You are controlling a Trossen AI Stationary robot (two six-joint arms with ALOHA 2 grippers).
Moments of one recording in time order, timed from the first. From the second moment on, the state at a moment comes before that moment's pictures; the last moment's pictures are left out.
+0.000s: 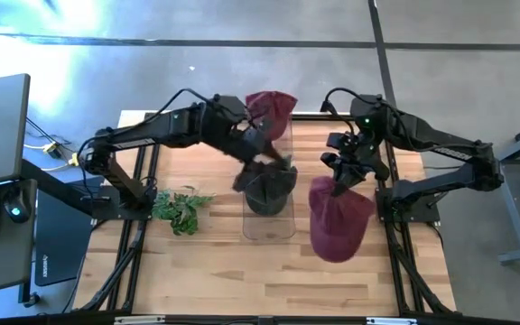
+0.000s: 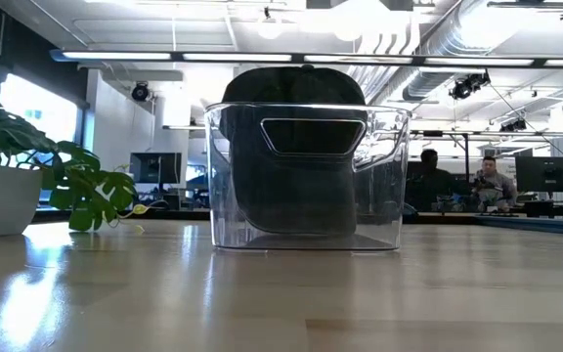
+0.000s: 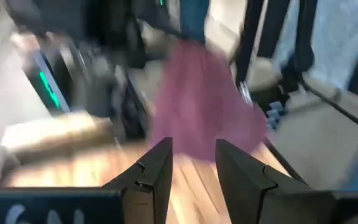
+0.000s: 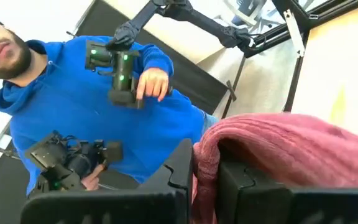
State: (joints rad) left arm 0.07 1.62 1.91 -0.61 0.37 0.19; right arm -0.27 1.16 1.29 -0.53 -1.20 0.57
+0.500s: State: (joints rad) left arm 0.07 1.81 1.92 -0.36 0.54 0.16; right arm -0.27 1.15 1.29 -0.51 -1.13 0.65
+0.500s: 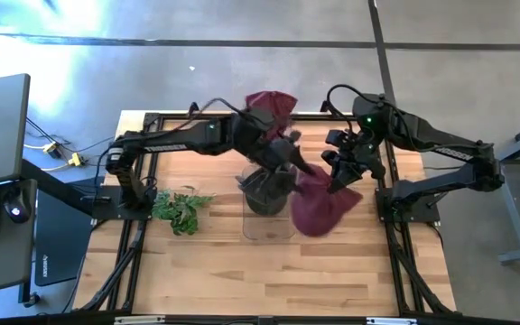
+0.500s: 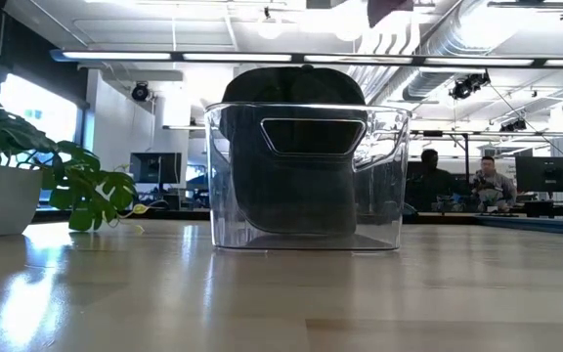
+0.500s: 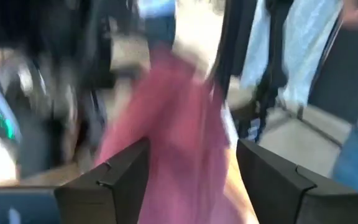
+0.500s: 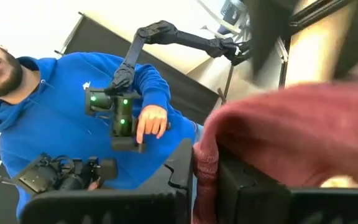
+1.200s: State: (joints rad) left arm 0.07 1.86 1.92 -0.28 0.57 0.12; right arm -0.27 1.14 1.29 -0.51 -1.11 0.65
